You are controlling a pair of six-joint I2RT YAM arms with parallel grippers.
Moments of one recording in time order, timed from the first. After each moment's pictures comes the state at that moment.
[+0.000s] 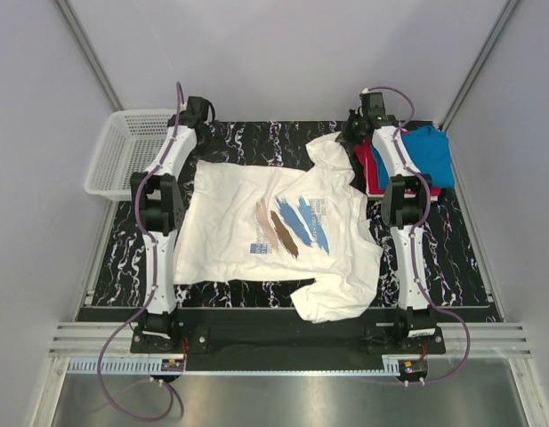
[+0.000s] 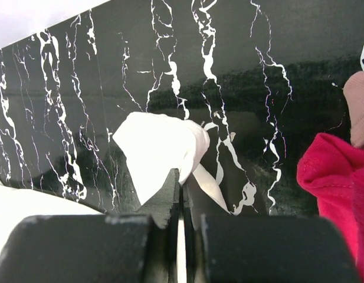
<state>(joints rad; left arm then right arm) -0.11 2.38 2.23 -0.86 -0.11 -0.40 0.11 2.67 2.56 -0.65 -0.25 0.47</state>
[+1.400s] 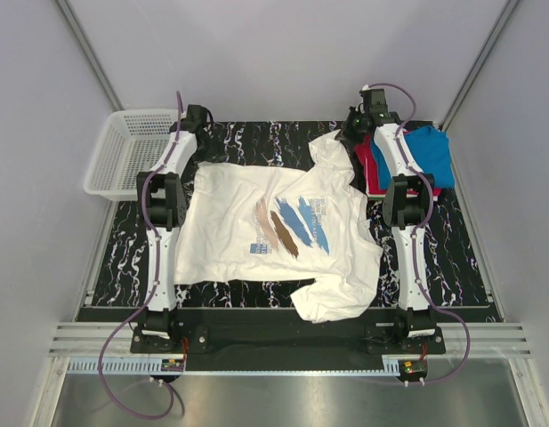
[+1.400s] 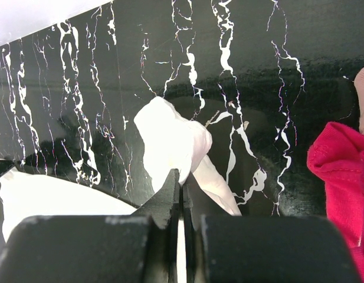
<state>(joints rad) -0.07 2.55 2.32 -0.81 -0.09 -0.41 0.11 2.63 2.55 -0.68 -0.28 0.46</state>
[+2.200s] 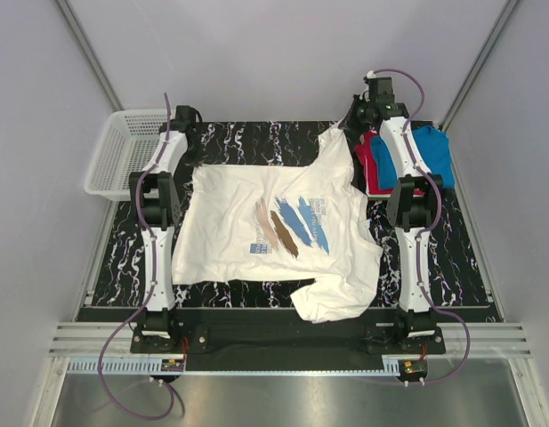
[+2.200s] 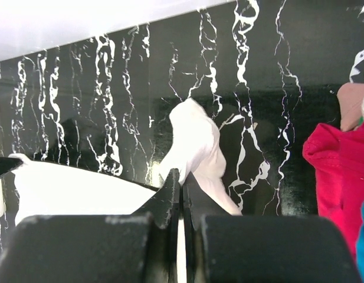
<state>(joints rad) -0.02 2.54 2.31 -0.83 -0.10 -0.43 0.11 2.52 2.53 -0.69 -0.27 0.42</state>
